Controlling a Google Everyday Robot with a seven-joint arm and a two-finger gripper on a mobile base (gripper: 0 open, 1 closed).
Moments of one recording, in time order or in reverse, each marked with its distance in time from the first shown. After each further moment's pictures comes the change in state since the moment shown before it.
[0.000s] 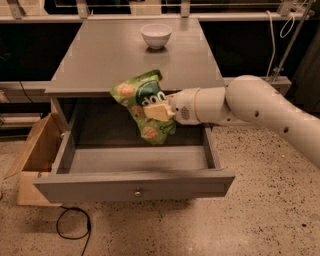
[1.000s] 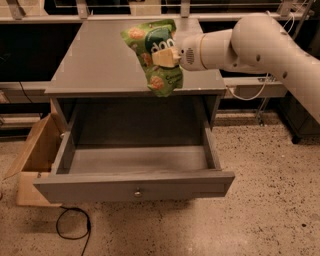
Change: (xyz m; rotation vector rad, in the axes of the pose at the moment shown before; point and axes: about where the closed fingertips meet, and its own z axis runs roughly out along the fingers) arm -0.116 -0.082 -0.027 0.174 -0.055 0.041
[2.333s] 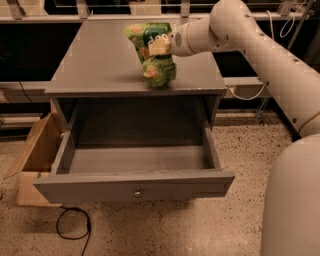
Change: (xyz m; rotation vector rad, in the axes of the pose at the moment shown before) arm -0.012 -0.065 0.074 0.015 0.115 0.193
